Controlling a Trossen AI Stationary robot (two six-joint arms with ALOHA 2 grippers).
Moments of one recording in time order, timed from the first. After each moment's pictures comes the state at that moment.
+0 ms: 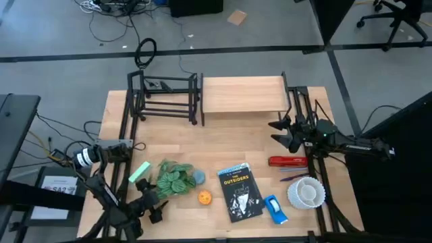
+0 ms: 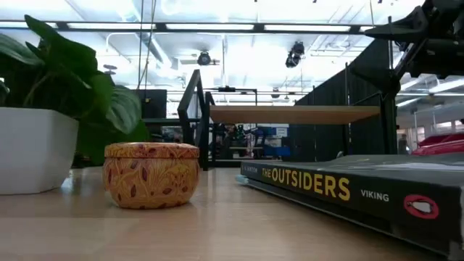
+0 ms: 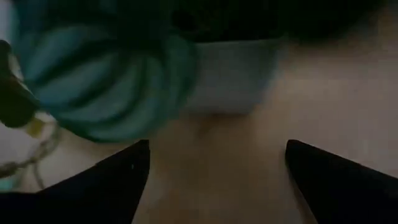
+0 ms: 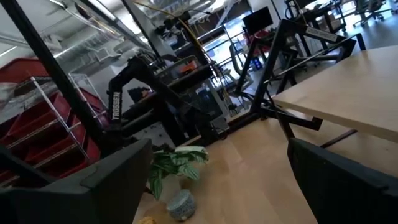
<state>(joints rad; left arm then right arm) -1.20 1.89 0.90 -0.84 -0.88 -1.71 -0.20 0.10 0.01 0.25 -0.07 0.49</state>
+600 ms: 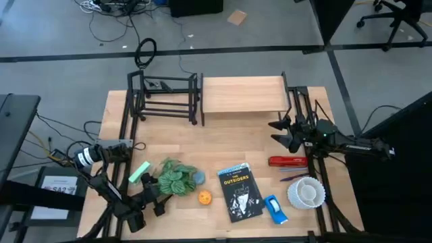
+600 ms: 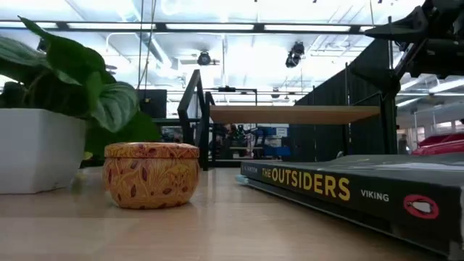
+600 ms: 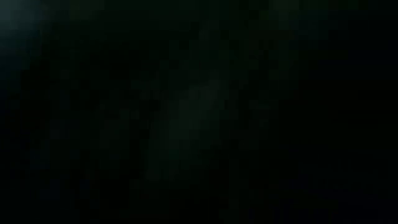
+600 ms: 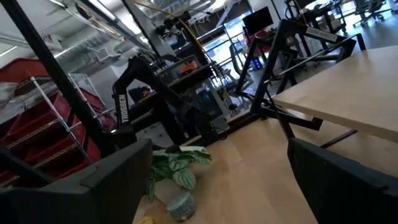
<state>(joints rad) -1.17 1.89 0.76 -0.65 -1.06 -1.71 -0.20 0.10 0.01 0.25 -0.07 0.49</state>
